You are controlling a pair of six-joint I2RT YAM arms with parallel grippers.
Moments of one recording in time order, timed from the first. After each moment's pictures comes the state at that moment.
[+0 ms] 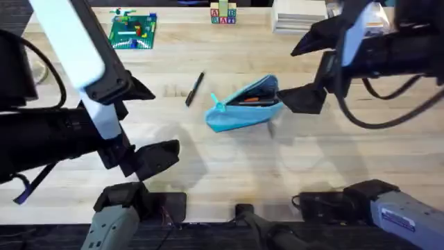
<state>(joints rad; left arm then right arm) 0.16 0.71 0.97 -1.34 0.60 1.06 0.22 1.13 1.04 -0.82 -0.50 -0.79</state>
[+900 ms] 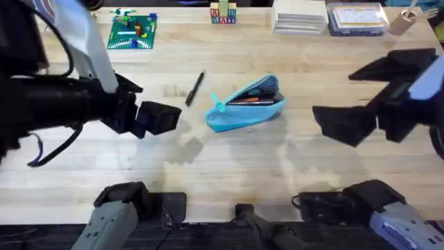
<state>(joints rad) 0.16 0.85 0.97 -1.16 0.50 0.54 0.22 0.72 1.04 -1.10 -0.25 -0.34</state>
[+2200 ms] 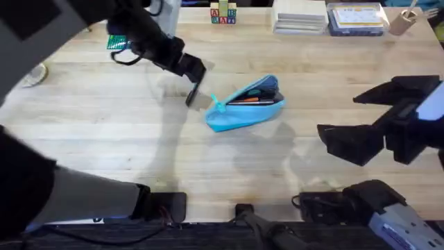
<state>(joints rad) -0.14 1.62 1.33 -1.02 0.16 0.31 0.22 0.67 1.04 -1.24 -0.24 -0.24</state>
